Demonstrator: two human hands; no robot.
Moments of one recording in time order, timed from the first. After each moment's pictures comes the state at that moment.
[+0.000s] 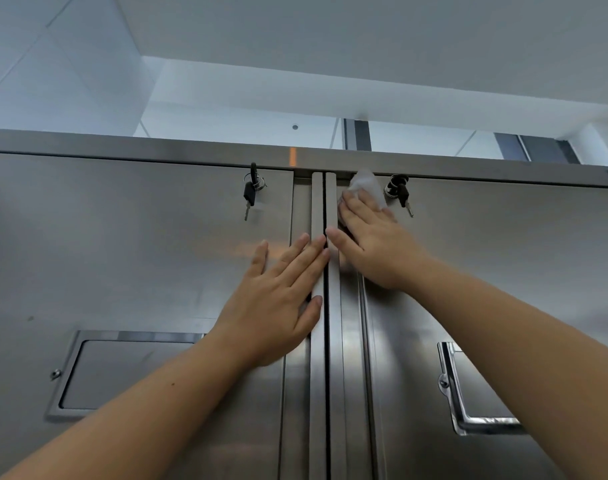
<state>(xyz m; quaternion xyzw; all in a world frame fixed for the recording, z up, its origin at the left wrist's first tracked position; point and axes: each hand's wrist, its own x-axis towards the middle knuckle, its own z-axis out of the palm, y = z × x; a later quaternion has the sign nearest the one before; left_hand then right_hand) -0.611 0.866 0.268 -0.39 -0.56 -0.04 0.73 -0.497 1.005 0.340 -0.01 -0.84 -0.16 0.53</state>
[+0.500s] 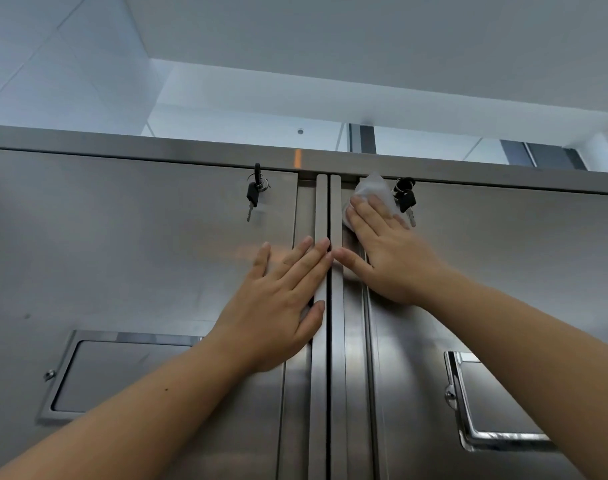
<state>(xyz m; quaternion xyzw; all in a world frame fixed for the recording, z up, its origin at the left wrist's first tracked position) -0.612 0.865 0.268 -0.40 -0.55 -0.04 0.73 -0.492 1.013 0.333 -0.03 -0.82 -0.23 0.52</state>
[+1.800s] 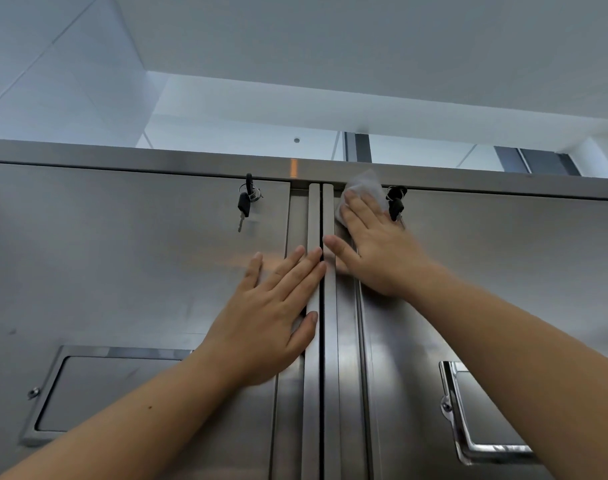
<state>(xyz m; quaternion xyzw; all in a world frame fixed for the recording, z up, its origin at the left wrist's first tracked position) -0.615 0.865 0.269 -0.40 -0.54 -0.05 0.74 -0.495 1.008 0.349 -0.03 -0.82 -0.19 0.54</state>
